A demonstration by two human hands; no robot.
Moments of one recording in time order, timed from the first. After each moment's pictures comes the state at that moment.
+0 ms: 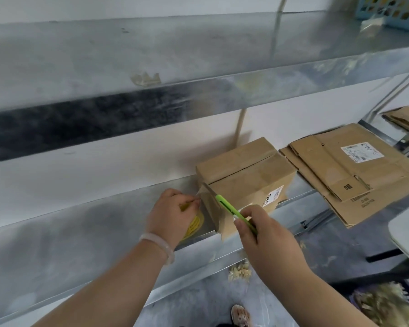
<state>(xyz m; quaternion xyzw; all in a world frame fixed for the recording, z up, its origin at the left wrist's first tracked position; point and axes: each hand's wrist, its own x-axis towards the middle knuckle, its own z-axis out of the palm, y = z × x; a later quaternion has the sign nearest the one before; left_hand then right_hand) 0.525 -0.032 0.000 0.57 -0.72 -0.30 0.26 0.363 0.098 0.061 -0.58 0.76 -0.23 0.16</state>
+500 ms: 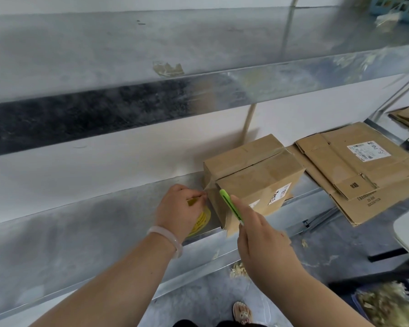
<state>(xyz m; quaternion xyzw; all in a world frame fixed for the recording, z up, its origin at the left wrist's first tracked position) 0.528 -0.036 -0.001 0.55 -0.74 -0.29 0.26 0.387 0.098 0.055 -0.64 0.73 -0.18 0.16</state>
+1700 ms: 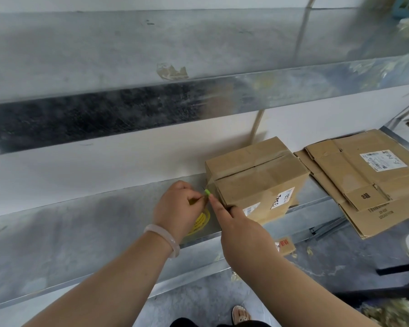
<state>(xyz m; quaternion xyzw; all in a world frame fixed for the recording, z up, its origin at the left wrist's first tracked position) 0.529 -0.037 0.015 0.56 -0.74 -0.27 0.25 0.396 0.052 0.045 -0.67 0.72 0.00 0.17</state>
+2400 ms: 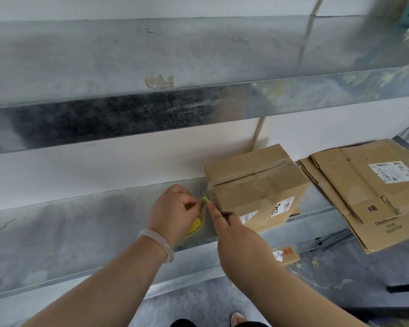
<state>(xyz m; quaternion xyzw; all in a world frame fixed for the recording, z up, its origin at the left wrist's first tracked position) 0.529 -0.035 0.016 0.59 -0.73 -0.24 0.24 0.388 0.054 0.050 -0.70 0.69 0.02 0.19</state>
